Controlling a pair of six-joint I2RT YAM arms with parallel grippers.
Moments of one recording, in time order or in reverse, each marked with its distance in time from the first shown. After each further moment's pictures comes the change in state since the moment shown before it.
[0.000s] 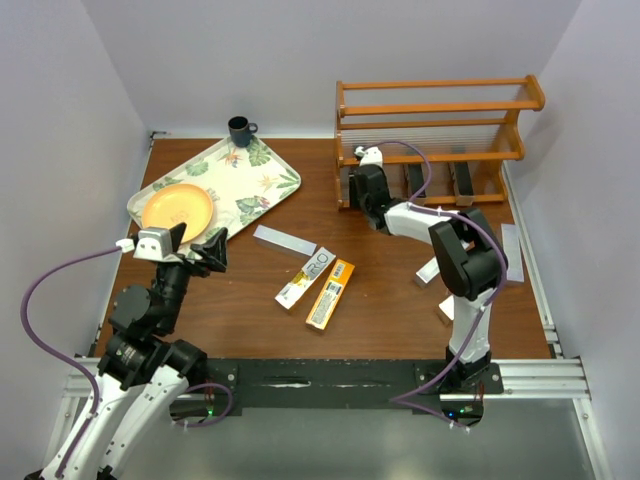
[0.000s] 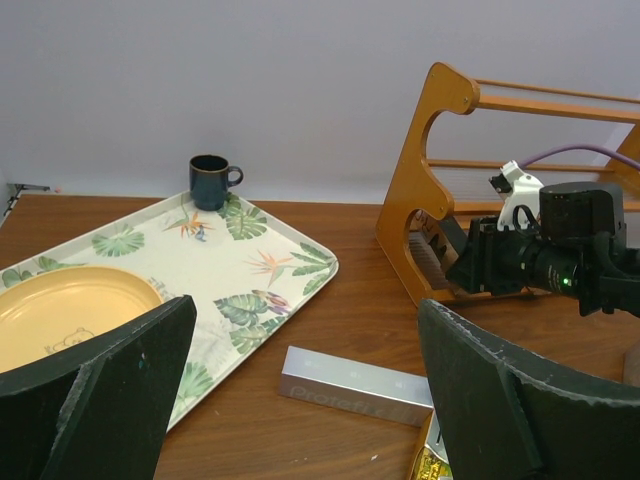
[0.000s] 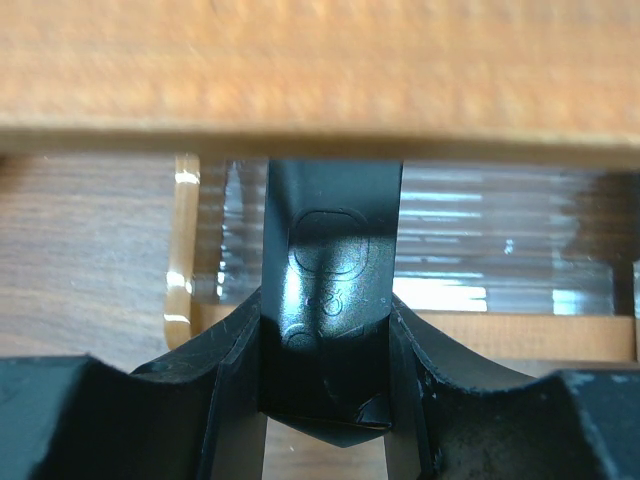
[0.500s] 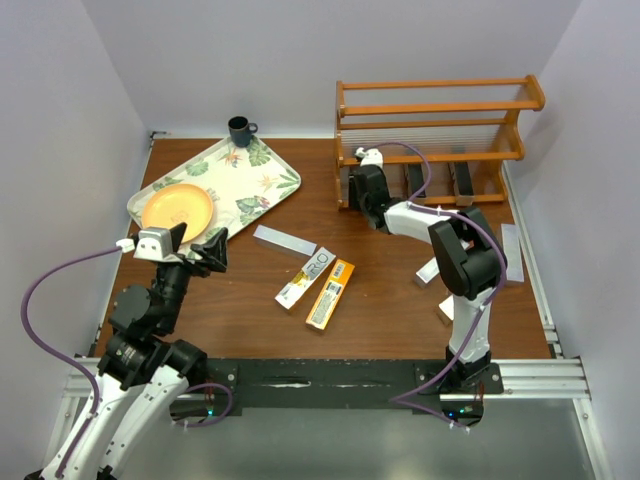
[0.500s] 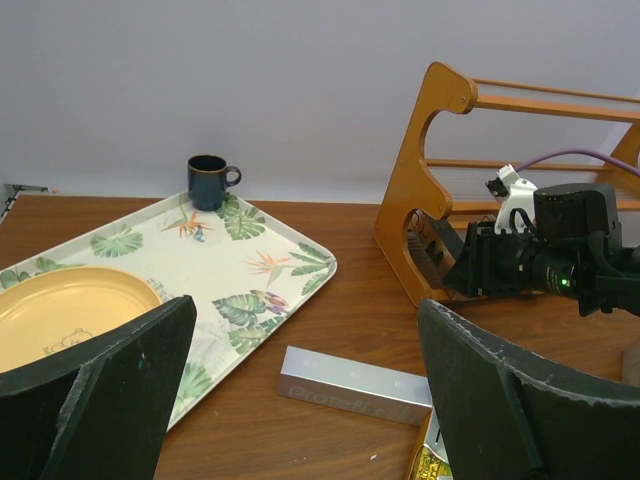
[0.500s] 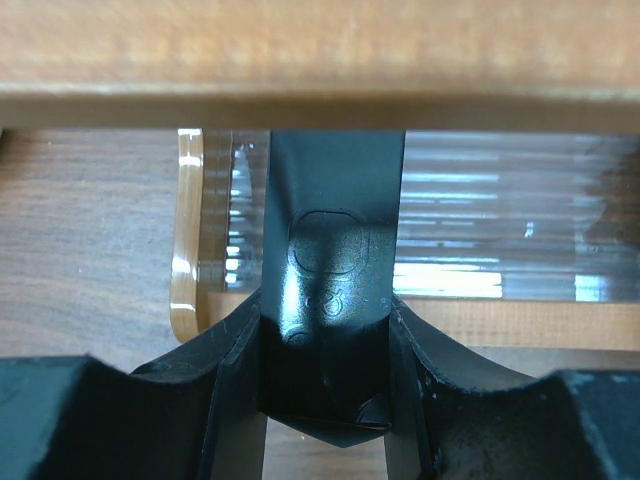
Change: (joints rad) left arm 0.000 0.000 0.000 0.000 0.004 0.000; right arm -0.003 0.007 0.011 -0.039 -0.026 0.045
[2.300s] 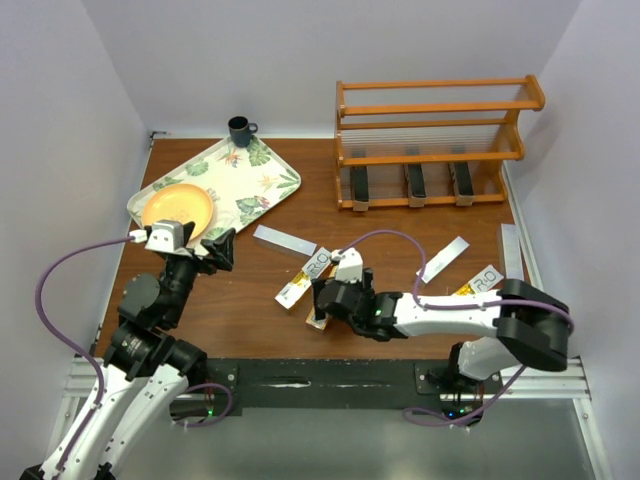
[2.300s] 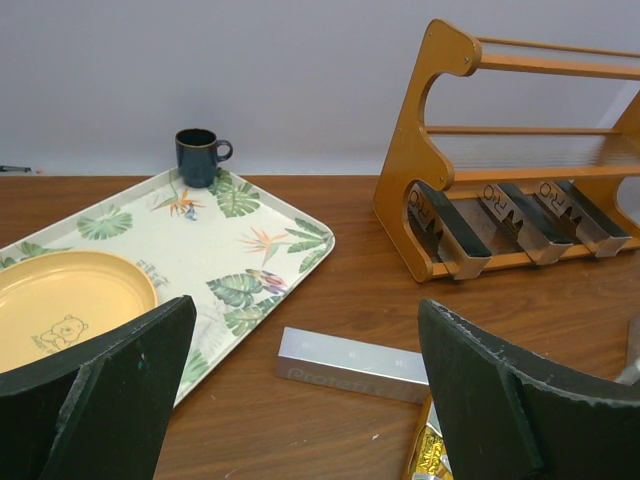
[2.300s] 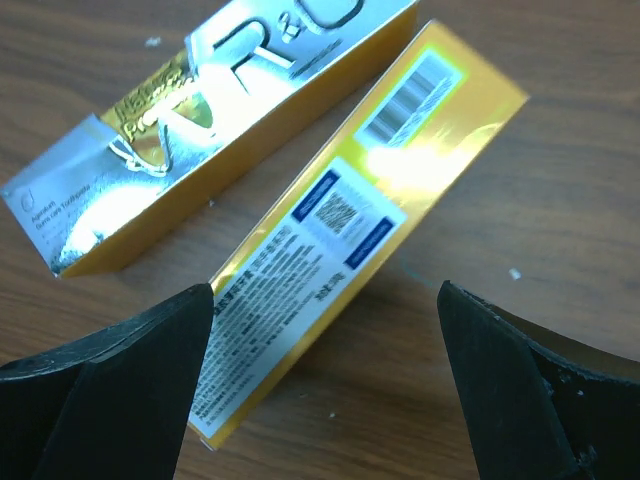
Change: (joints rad) left arm 0.010 0.068 0.000 -0.003 0.041 0.000; right arm 0.736 -0.572 -0.535 -0.339 0.304 0.547
